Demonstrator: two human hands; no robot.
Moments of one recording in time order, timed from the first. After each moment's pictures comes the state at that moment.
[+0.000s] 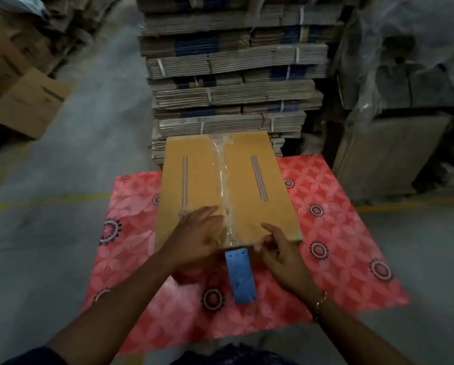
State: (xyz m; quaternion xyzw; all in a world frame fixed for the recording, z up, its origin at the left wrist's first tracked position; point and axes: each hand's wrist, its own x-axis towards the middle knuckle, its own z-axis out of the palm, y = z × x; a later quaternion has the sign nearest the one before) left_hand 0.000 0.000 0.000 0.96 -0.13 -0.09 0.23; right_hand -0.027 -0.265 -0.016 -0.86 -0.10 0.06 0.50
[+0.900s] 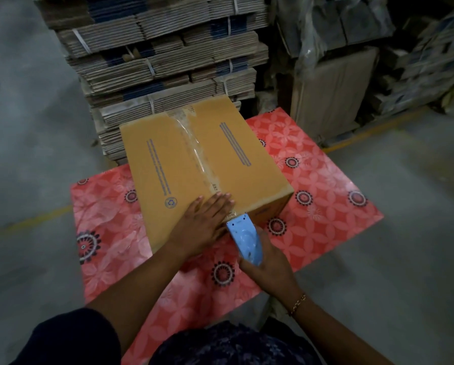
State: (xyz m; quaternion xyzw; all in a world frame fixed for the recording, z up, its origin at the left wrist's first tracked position) left_hand 0.014 0.003 -0.072 0.93 -0.36 0.00 0.02; right_hand -0.114 -0.193 -0.053 -0.90 0.08 0.08 0.43
